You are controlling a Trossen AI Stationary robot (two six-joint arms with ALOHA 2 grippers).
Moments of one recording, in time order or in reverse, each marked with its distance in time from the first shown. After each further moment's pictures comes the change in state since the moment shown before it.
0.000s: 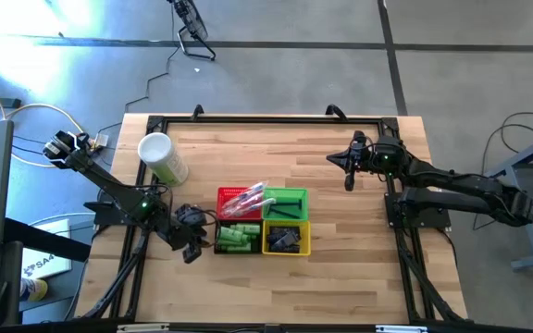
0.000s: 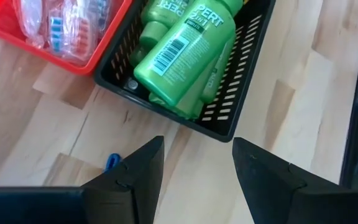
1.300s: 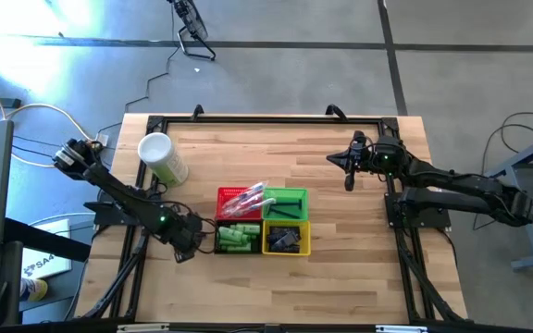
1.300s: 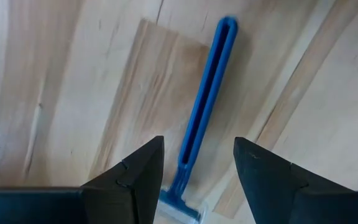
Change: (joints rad) left arm 0.000 0.235 0.001 -0.300 0.165 0.001; right arm 0.000 0.000 0.000 -0.003 0.000 0.004
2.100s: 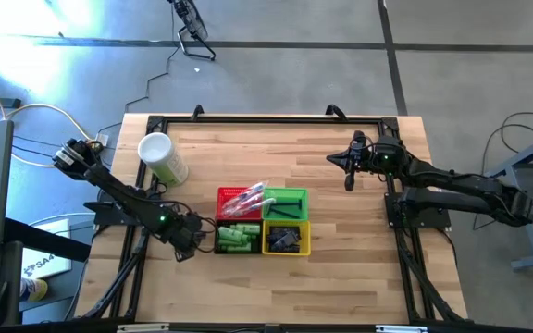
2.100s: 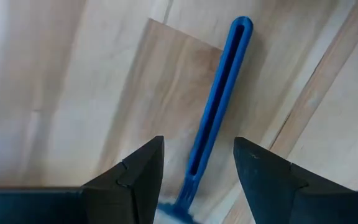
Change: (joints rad) left arm 0.000 -0.001 -0.040 0.042 -0.017 -0.001; right arm 0.000 0.000 0.000 0.000 0.000 0.004
